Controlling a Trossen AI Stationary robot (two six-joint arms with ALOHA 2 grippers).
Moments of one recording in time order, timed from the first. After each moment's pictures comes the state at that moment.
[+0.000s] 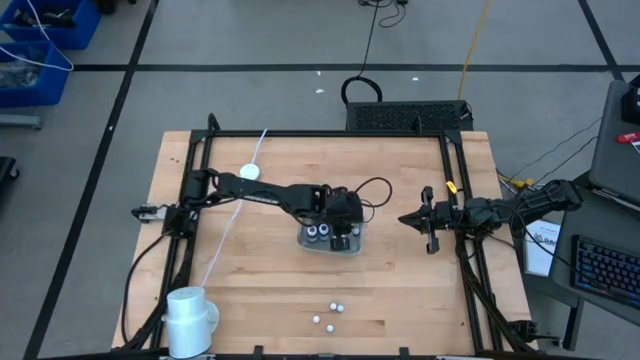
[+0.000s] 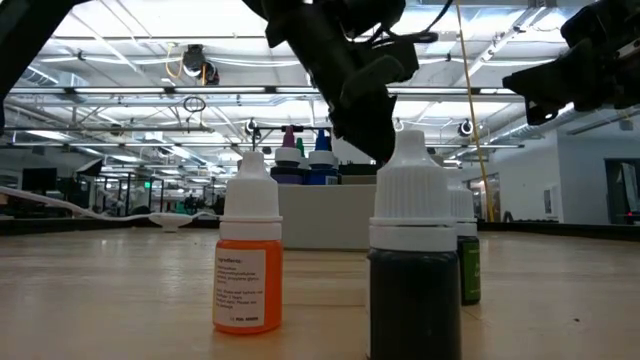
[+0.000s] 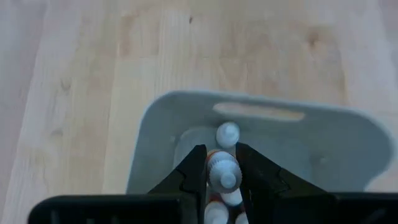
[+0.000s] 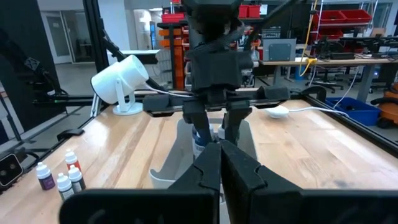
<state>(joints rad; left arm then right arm) -0.01 2.09 1.66 -0.50 -0.04 0.03 0.26 0.19 0.02 0.18 0.26 0.04</state>
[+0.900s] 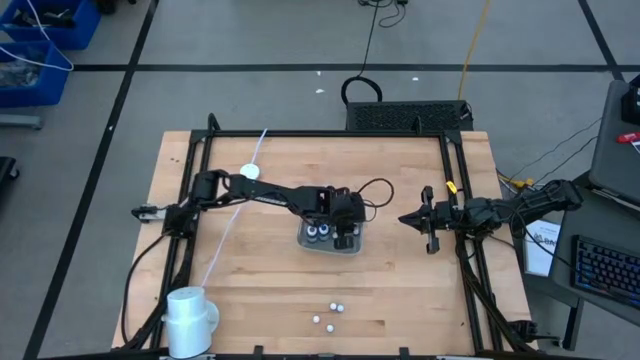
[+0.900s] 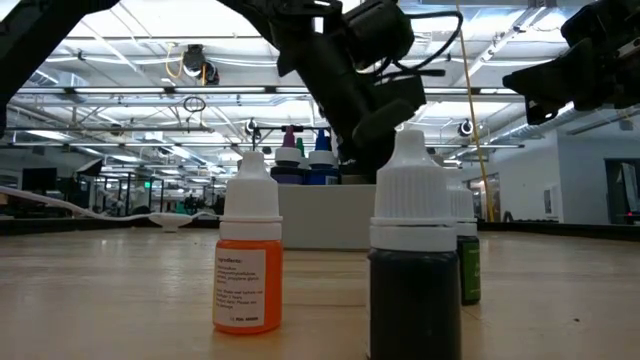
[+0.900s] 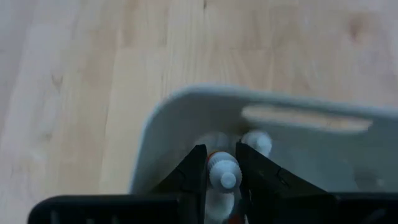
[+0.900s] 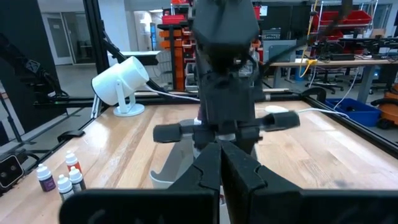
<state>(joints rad) 0.01 2.17 1.66 -0.42 -0.05 0.03 0.26 0.19 0.02 0.19 0.26 0.04</state>
